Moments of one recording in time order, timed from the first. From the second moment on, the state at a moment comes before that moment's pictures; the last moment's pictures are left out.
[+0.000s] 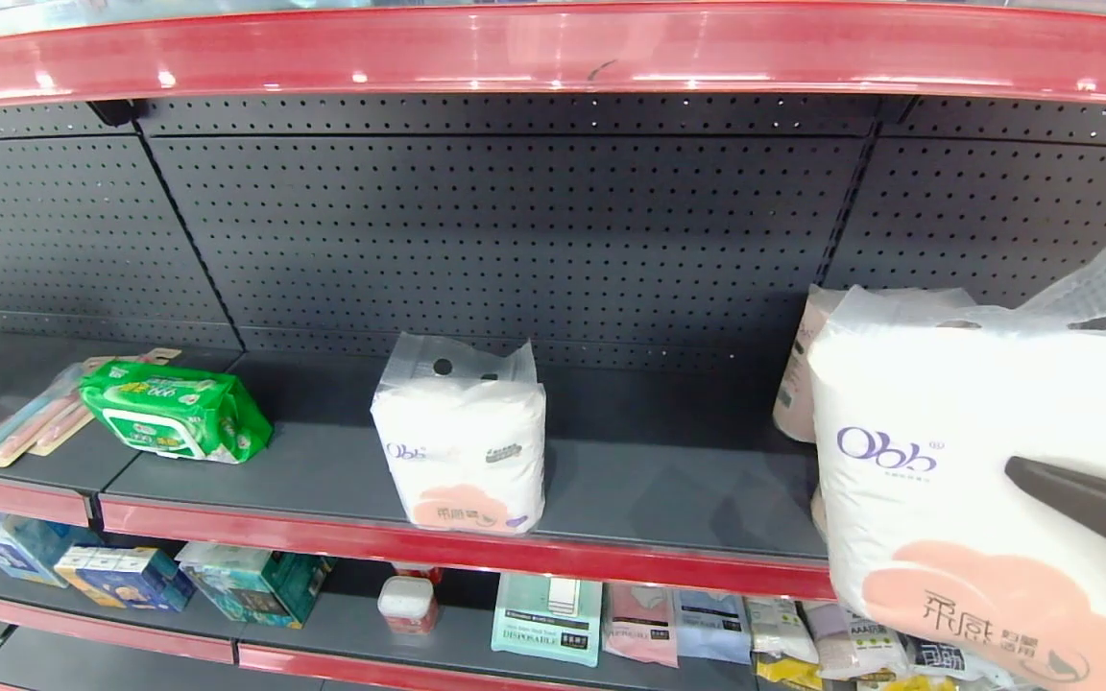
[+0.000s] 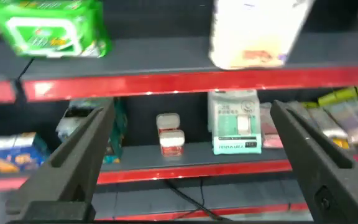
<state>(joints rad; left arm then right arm) -0.17 0.09 0.00 0.00 -0.01 -0.02 0.47 0.90 -0.61 -0.17 0.22 -0.15</state>
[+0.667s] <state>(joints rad) -0.17 0.09 0.00 0.00 -0.01 0.00 0.51 0.97 -0.67 -0.21 0.20 -0.16</state>
